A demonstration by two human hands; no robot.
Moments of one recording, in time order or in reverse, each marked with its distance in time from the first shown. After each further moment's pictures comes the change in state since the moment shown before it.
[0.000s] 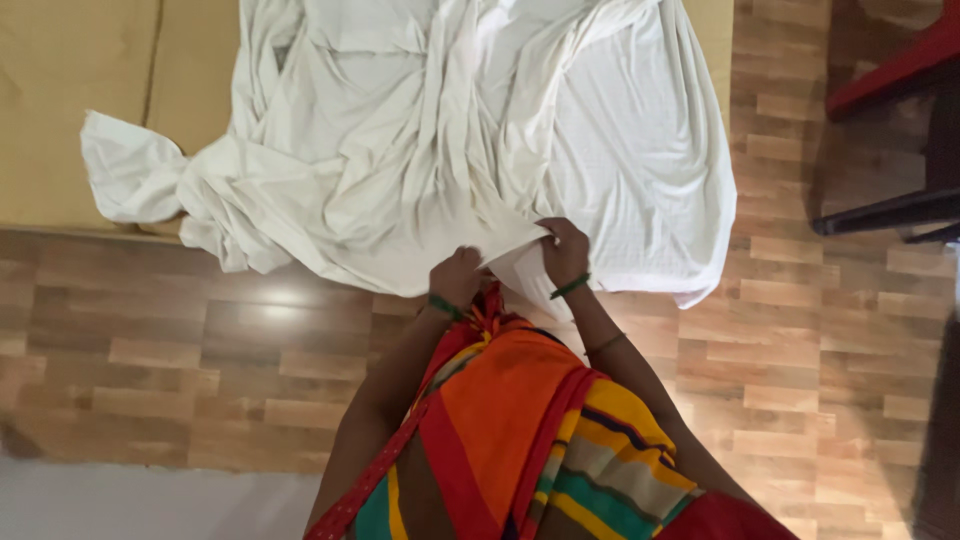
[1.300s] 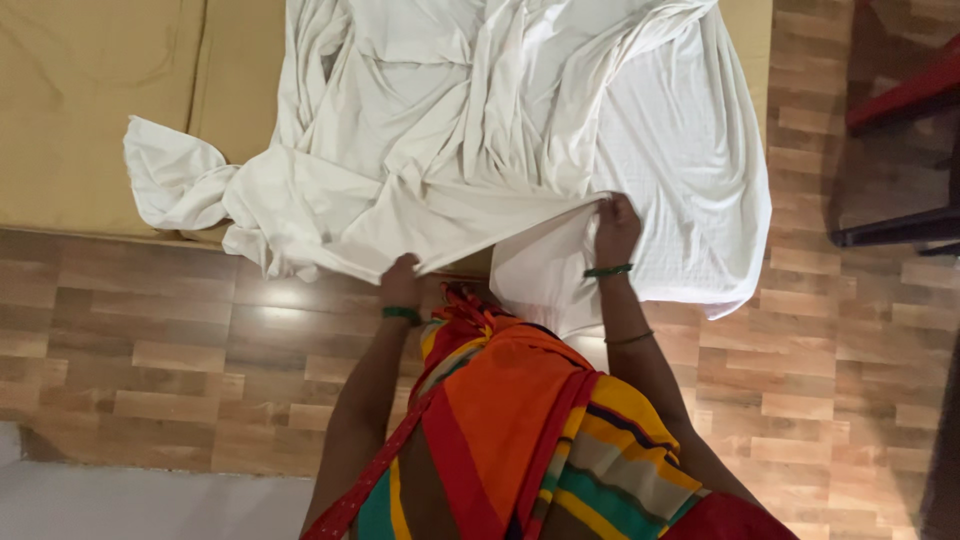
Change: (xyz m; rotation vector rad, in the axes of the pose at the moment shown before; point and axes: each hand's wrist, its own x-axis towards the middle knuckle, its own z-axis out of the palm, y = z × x) left_hand -0.030 -0.187 -0.055 -0.066 0.278 -0.206; right_hand 0.050 0.031 0.049 0.316 0.265 0.321
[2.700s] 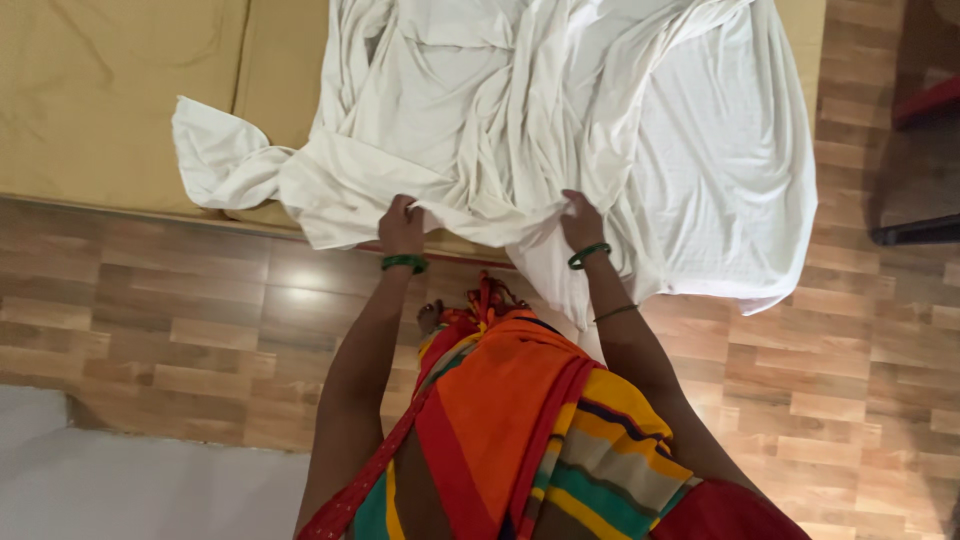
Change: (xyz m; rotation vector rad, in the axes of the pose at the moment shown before) left_hand 0.080 -0.001 -0.075 -0.201 0.109 -0.244; right_hand -0.039 0.049 0.094 -0.459 -0.446 -0.034
